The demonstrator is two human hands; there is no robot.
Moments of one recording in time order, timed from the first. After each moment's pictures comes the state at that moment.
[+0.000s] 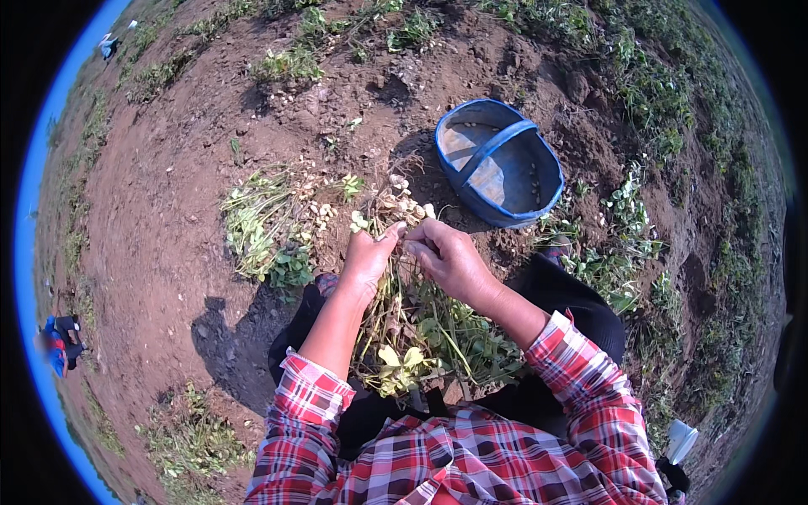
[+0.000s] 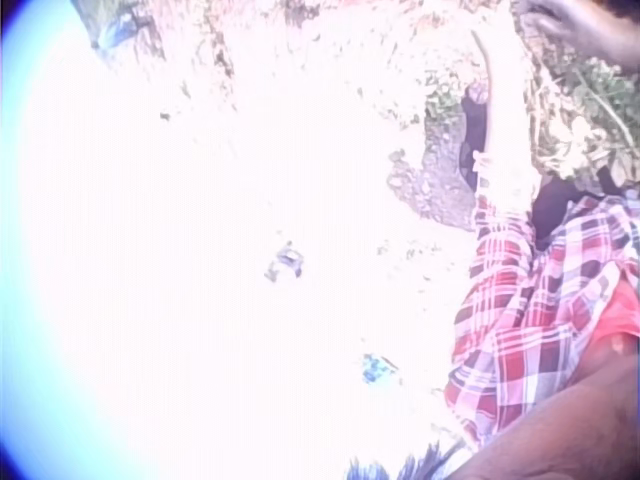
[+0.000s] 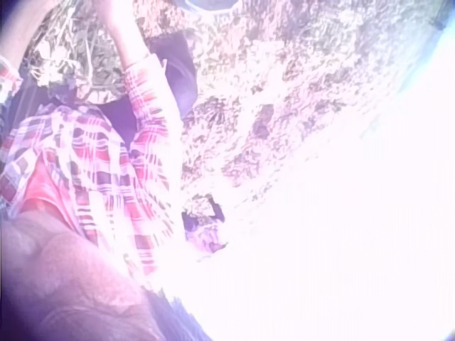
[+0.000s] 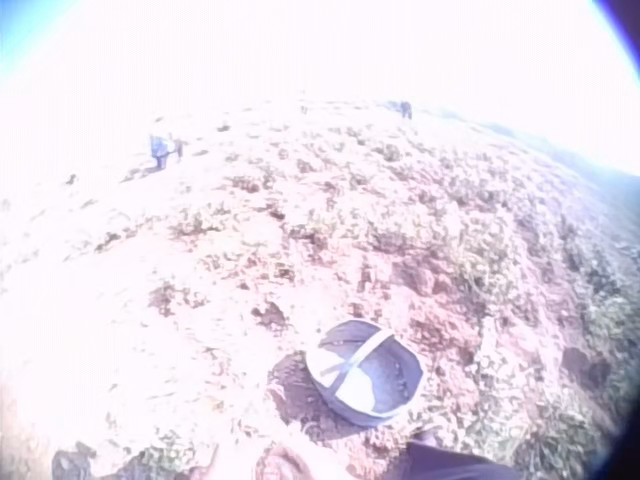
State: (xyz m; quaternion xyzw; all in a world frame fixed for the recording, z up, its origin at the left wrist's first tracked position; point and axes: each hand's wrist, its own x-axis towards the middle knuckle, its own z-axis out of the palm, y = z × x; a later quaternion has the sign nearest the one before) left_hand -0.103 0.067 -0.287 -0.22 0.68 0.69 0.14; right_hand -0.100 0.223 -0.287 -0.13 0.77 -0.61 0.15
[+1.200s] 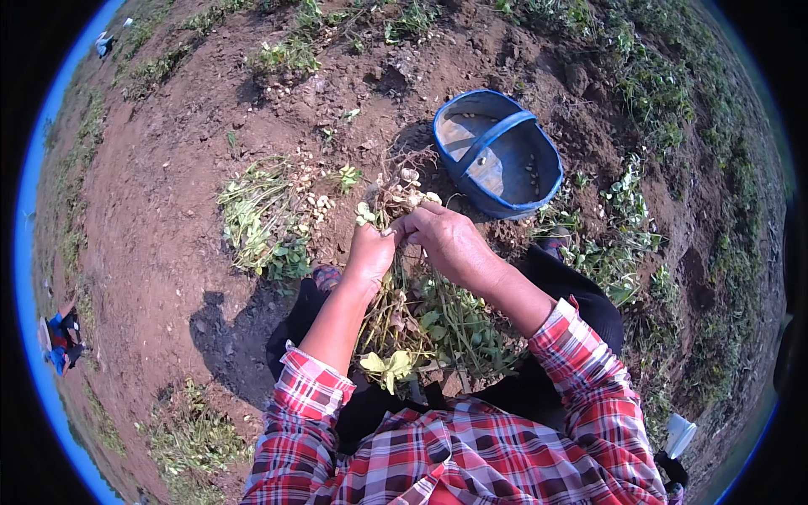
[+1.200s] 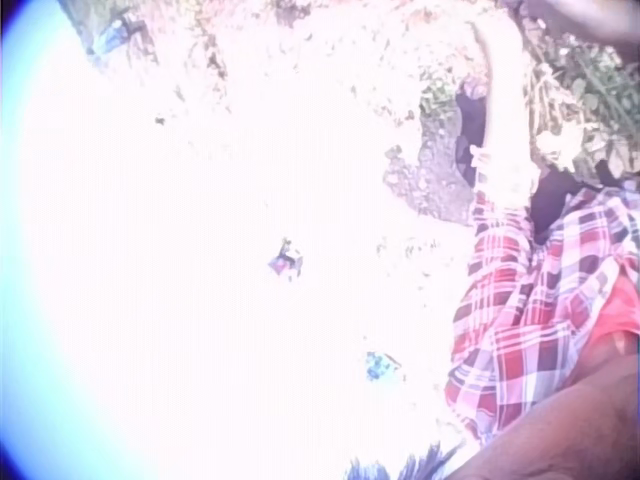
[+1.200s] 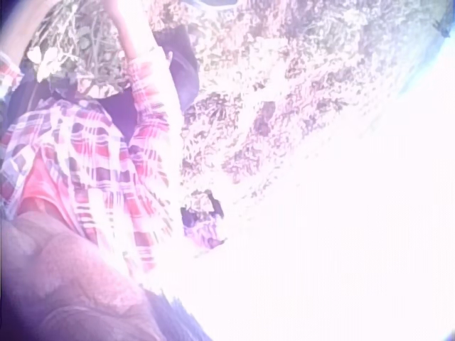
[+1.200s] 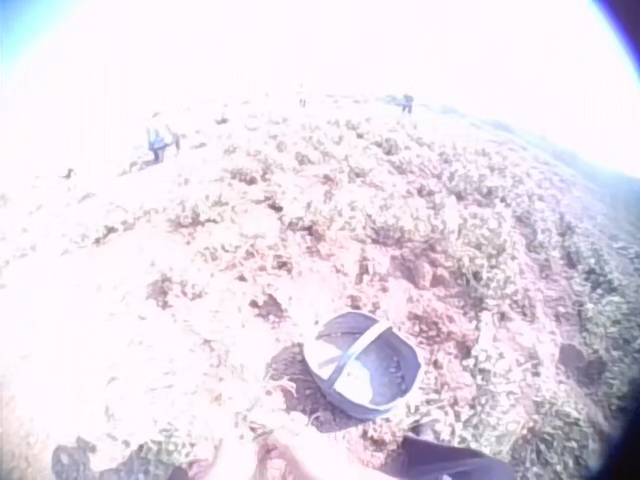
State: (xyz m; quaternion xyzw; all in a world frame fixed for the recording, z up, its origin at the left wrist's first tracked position) left_hand -0.101 0.075 -0.291 -0.19 0.65 0.72 0.15; right_hand -0.114 0.228 -0.277 -0.28 0.82 -0.49 0.07
